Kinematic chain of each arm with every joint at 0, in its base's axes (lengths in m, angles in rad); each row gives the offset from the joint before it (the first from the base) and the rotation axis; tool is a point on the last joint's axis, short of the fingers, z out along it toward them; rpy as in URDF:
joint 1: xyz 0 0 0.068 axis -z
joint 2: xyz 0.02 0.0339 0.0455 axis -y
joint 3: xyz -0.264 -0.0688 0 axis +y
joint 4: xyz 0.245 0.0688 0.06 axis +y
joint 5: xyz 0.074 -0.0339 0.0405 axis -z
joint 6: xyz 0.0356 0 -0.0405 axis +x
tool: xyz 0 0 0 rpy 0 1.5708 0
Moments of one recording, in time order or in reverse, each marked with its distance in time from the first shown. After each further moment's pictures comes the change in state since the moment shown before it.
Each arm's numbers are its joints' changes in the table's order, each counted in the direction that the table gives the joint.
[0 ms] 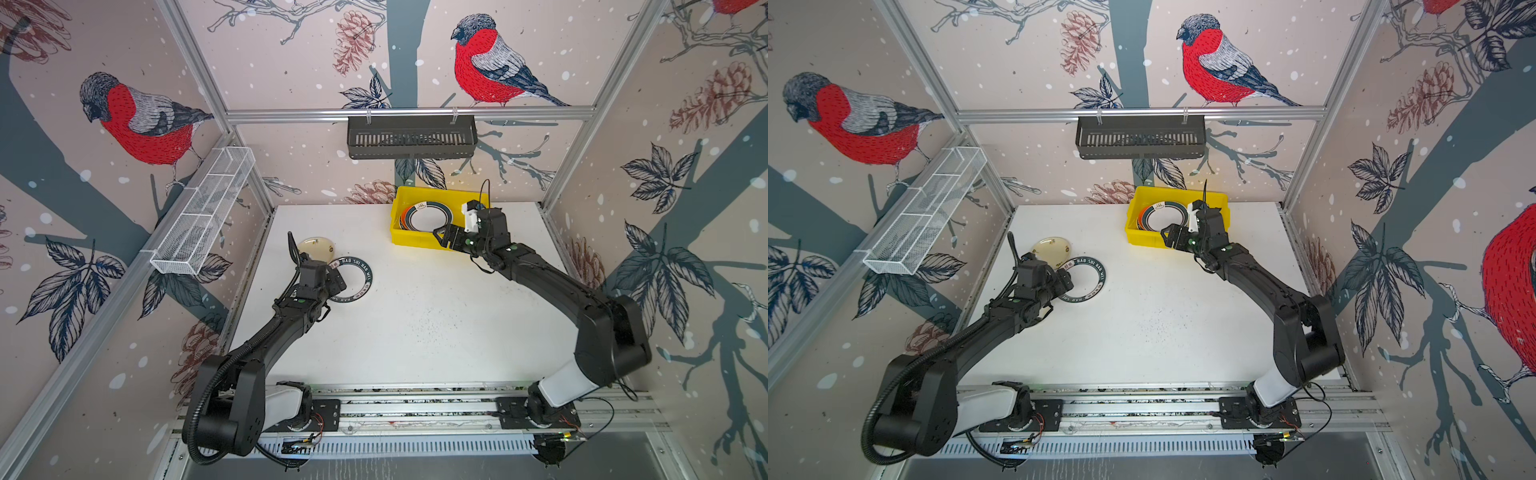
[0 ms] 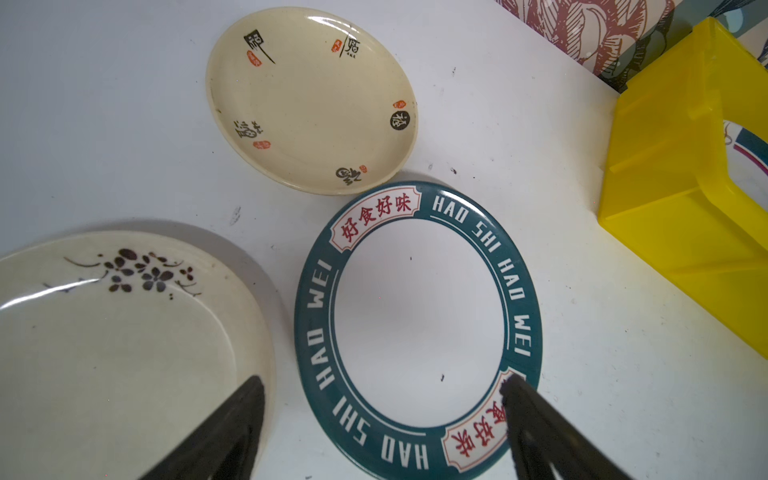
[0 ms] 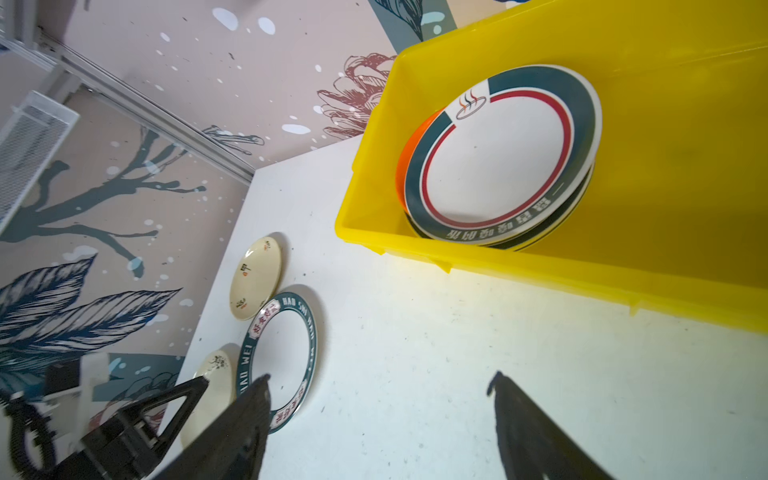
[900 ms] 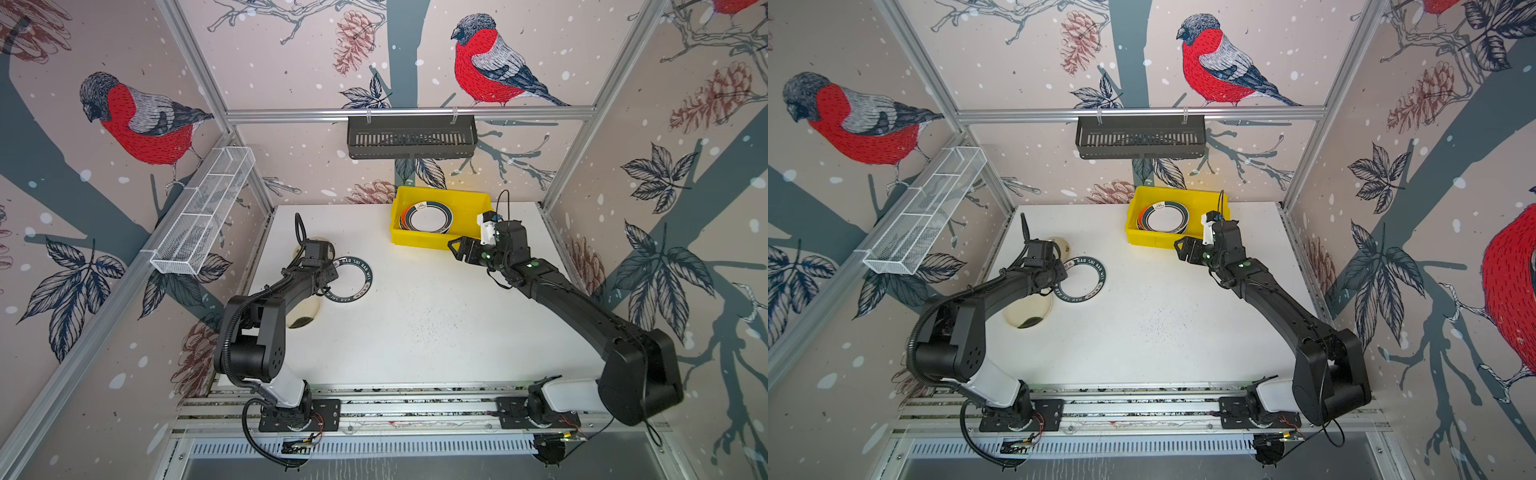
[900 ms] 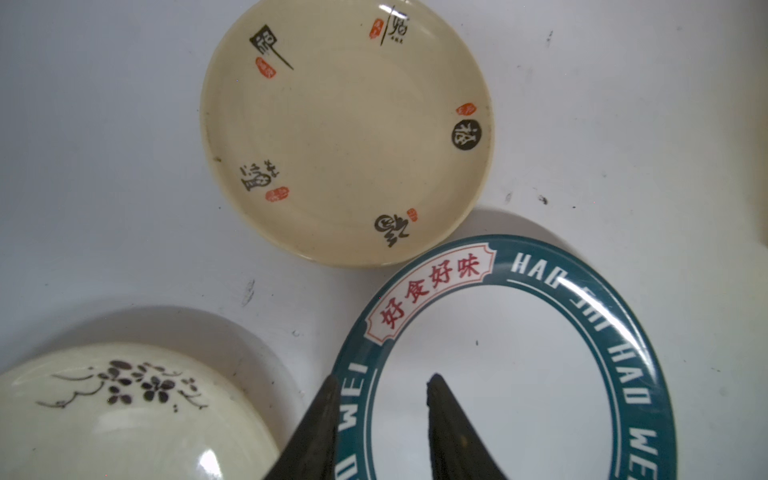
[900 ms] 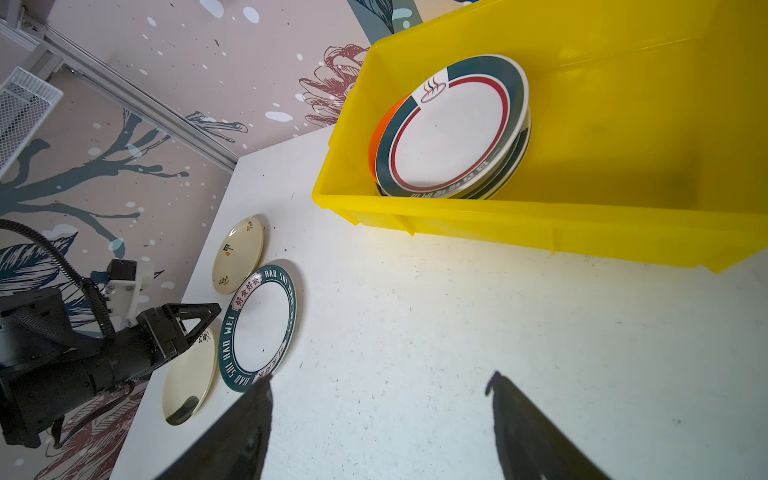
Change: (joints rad) left arm -0.074 -0.357 -0.282 0.135 -0.031 0.097; right arm 0.048 0.175 0.129 0.079 0.008 -0.060
